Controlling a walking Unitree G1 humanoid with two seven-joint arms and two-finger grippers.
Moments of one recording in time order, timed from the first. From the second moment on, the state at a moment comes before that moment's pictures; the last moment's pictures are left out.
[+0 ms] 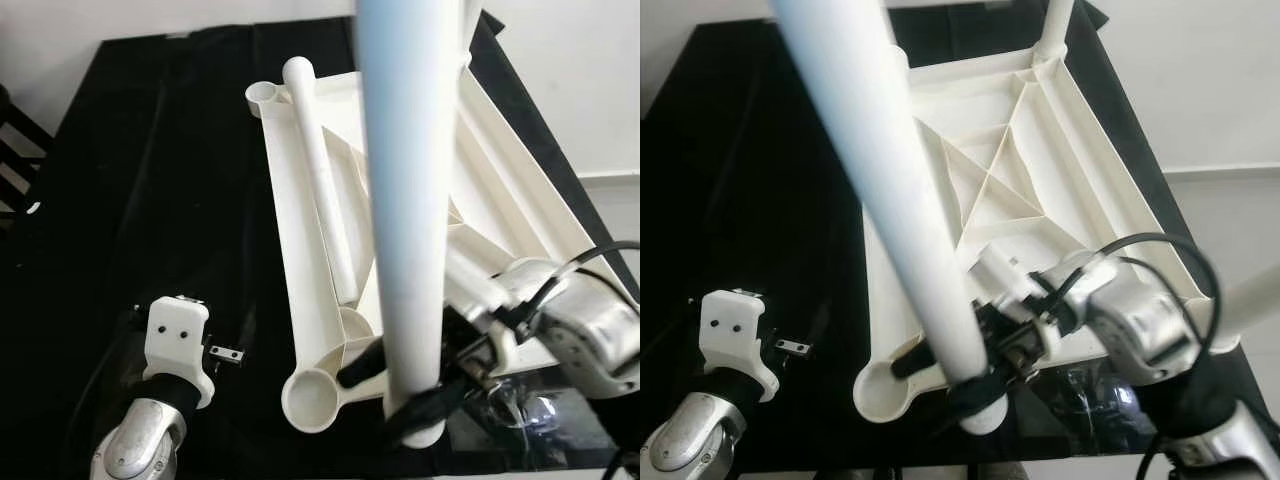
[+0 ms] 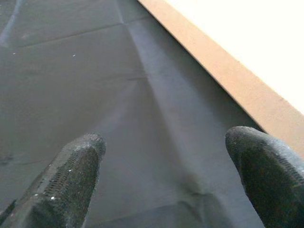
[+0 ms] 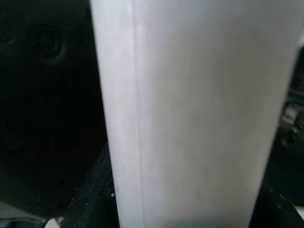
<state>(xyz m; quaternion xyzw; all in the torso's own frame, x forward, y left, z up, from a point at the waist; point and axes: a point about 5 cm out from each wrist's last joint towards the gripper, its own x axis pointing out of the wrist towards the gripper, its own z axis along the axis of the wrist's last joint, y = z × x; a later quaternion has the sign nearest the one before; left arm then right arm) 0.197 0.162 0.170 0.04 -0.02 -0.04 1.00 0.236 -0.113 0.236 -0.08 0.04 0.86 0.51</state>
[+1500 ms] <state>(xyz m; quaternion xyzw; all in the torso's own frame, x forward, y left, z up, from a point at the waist) 0.217 0.177 0.172 0.02 -0.02 0.04 1.00 0.274 -0.091 0.254 -0.11 -0.07 0.77 0.62</state>
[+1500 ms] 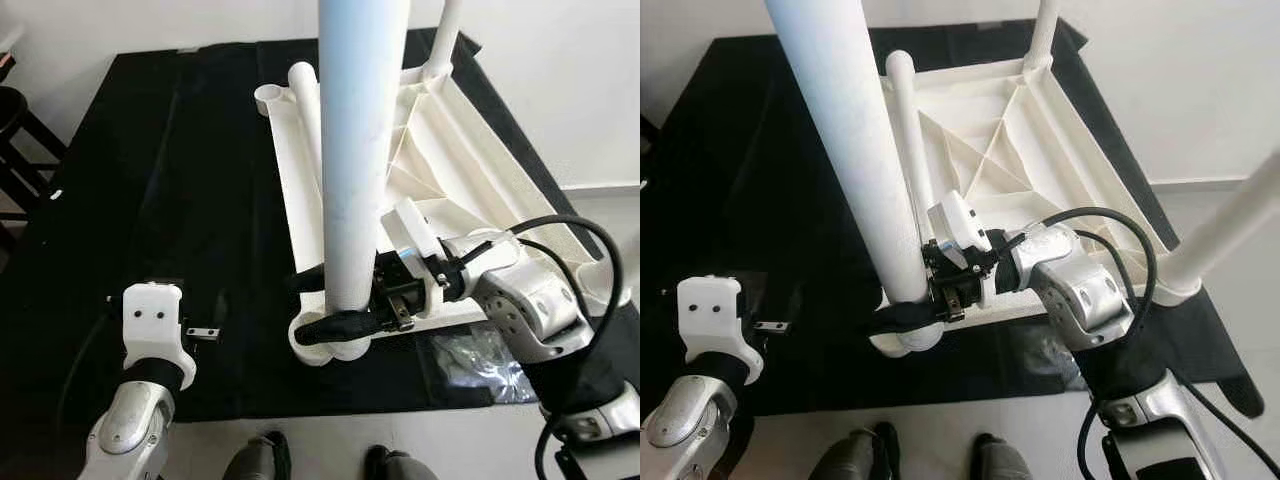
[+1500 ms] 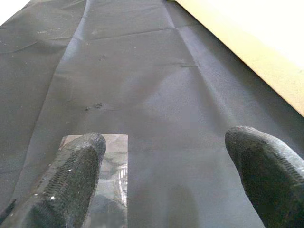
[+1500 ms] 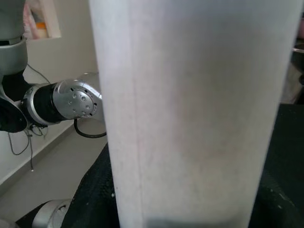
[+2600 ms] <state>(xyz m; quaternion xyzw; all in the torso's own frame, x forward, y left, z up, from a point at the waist) 0.237 0.173 0.167 0.04 -0.03 0.04 1.00 0.283 -0.095 0.255 -0.11 -0.10 0.74 0.66</state>
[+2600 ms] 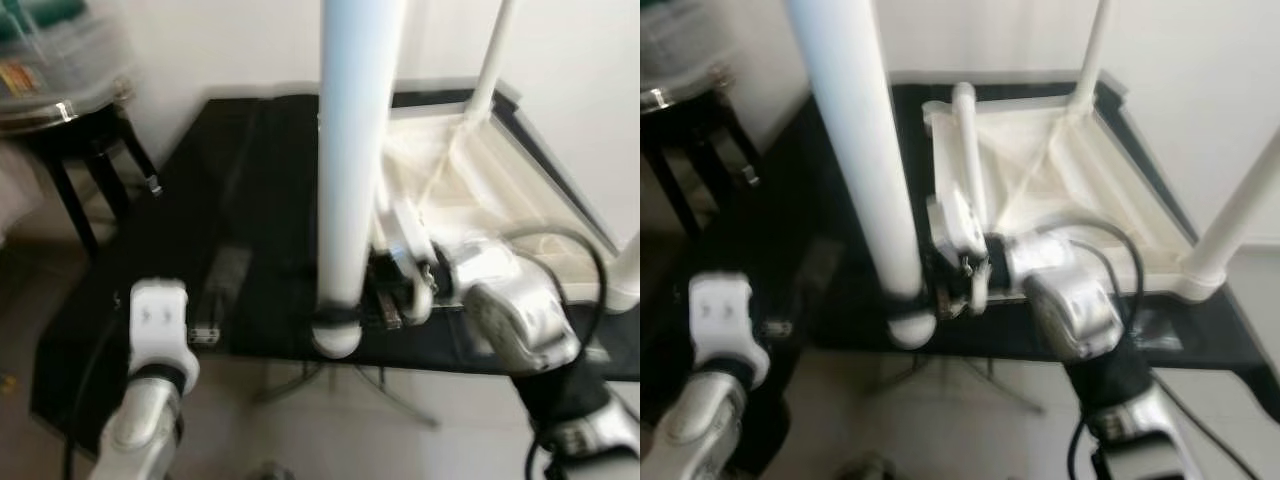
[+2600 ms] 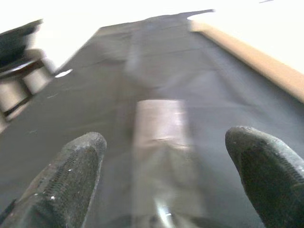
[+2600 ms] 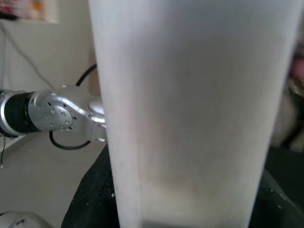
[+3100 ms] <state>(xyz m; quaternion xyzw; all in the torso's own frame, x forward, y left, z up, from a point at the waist) 0.232 0.169 0.164 0.05 -0.03 0.00 1.00 0.301 -0.074 0.251 -0.08 -0.11 0.65 0.75</state>
